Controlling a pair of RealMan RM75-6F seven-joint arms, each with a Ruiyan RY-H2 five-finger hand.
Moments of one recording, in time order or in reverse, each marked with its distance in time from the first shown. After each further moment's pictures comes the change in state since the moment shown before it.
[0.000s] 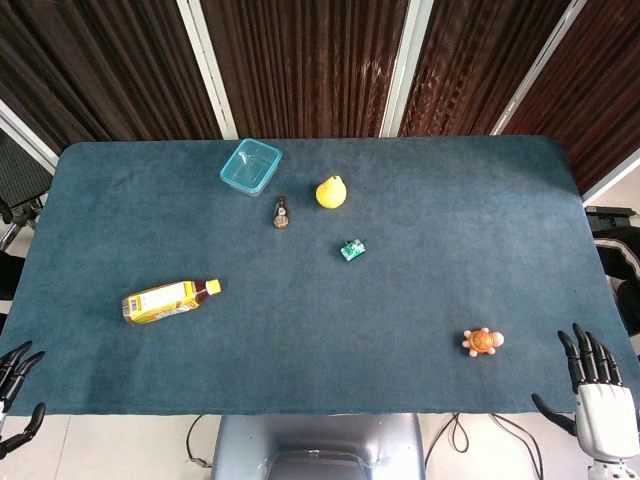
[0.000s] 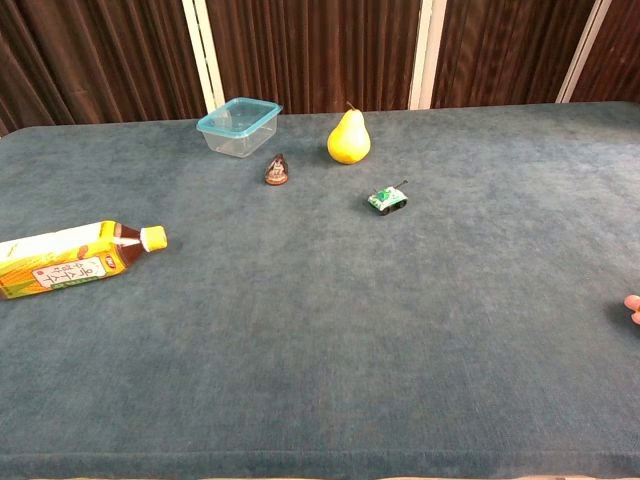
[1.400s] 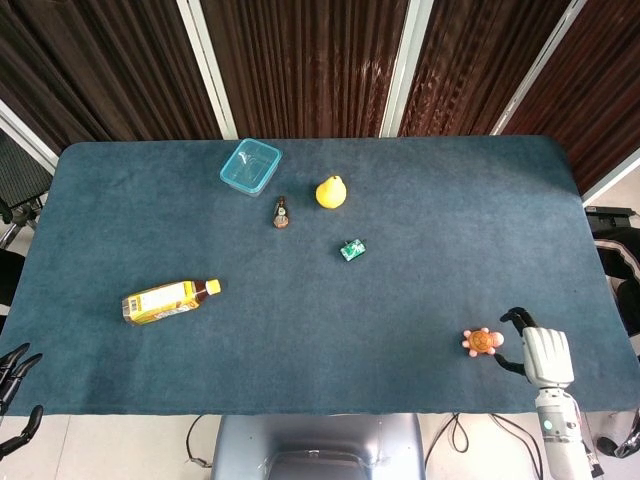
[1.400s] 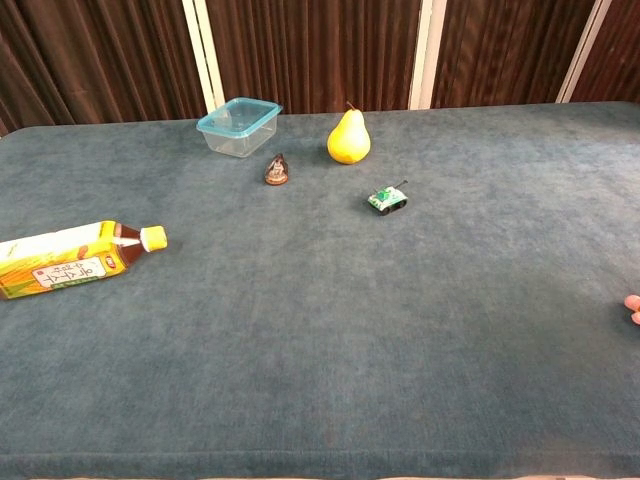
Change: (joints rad) left arm 0.006 -0.001 0.003 0.015 0.005 0.011 -0.020; right arm 0.221 -0.198 0.171 0.230 0.198 -0.438 -0.007
